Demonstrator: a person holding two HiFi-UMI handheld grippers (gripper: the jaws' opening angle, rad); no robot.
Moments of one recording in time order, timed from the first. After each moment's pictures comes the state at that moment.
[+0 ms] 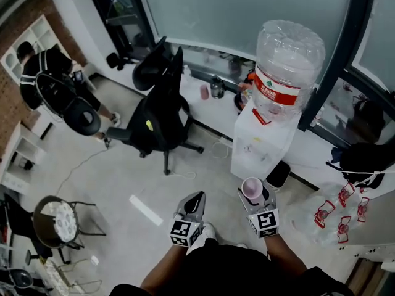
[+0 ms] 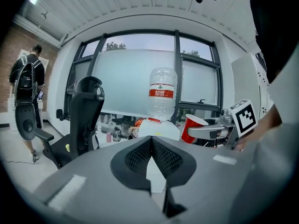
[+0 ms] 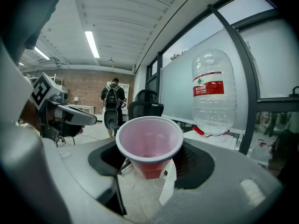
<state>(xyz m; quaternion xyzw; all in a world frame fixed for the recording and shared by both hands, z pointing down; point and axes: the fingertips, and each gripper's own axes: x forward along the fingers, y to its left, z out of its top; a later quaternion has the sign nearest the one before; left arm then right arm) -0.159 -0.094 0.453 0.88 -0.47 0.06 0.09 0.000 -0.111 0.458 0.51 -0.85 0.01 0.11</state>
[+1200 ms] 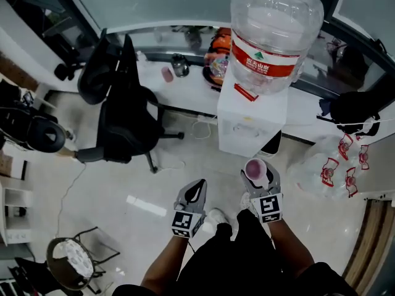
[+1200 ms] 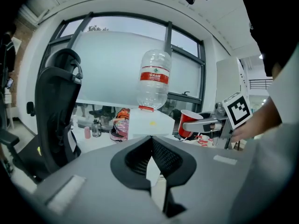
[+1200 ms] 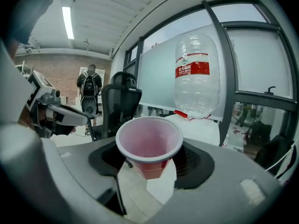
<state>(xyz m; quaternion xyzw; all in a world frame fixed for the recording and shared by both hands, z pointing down) -0.151 -0.182 0.506 0.93 -0.33 0.10 0.10 0.013 -0.169 0.500 0.64 -0.75 0.06 0.15</state>
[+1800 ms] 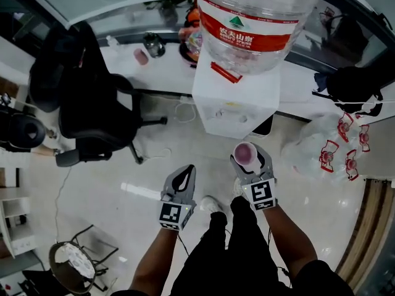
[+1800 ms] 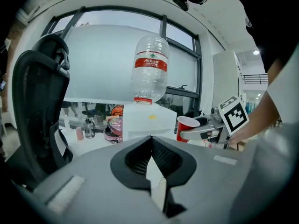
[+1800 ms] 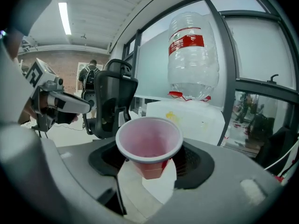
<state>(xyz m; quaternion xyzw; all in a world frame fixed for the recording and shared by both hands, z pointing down) -0.094 -0.226 0.556 0.94 -0.30 0.13 0.08 0.060 -0.208 0.581 0.63 -0.75 0.08 0.17</state>
